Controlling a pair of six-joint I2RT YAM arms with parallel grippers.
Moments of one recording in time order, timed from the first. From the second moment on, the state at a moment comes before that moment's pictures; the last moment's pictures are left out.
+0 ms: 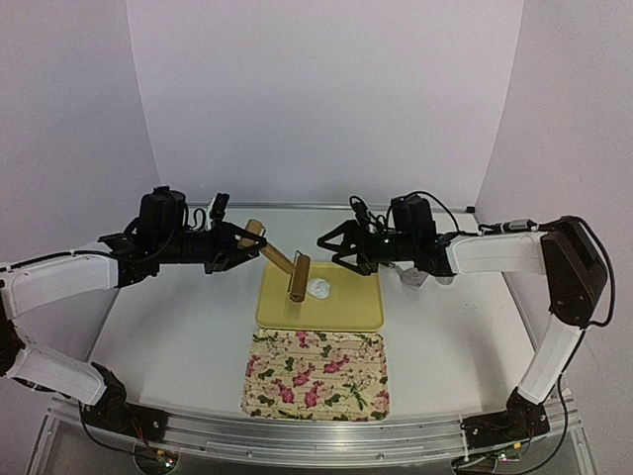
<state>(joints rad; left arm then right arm) -0.61 1.25 0.85 0.05 0.53 -0.91 0.65 1.78 1.12 0.26 -0.59 0.90</state>
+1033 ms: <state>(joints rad) -0.61 1.20 0.80 0.24 0.46 -1.12 0.70 2.03 1.27 0.93 -0.96 1.44</state>
